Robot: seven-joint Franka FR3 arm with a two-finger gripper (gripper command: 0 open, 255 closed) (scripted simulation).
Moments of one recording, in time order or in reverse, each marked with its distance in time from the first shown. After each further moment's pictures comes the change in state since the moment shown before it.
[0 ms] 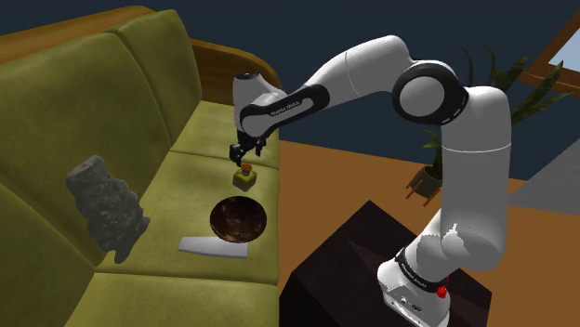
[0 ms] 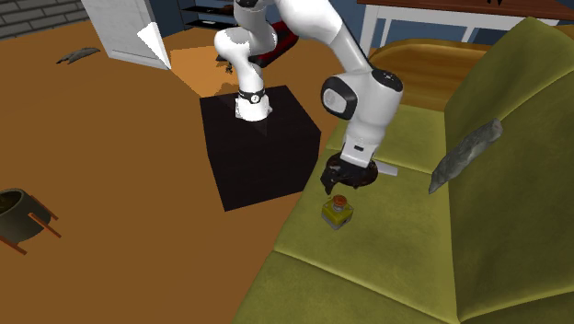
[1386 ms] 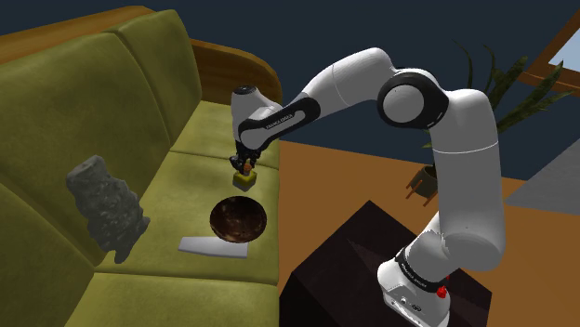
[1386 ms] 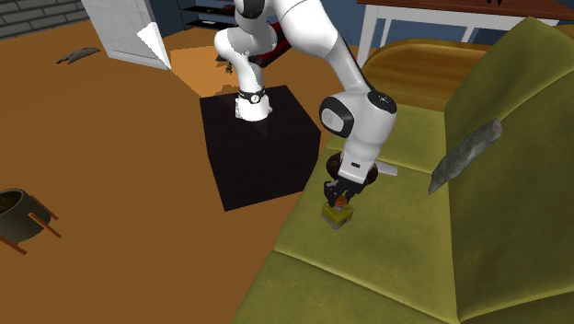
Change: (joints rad) arm 0.006 0.093 -0.014 0.024 -0.019 0.069 0.012
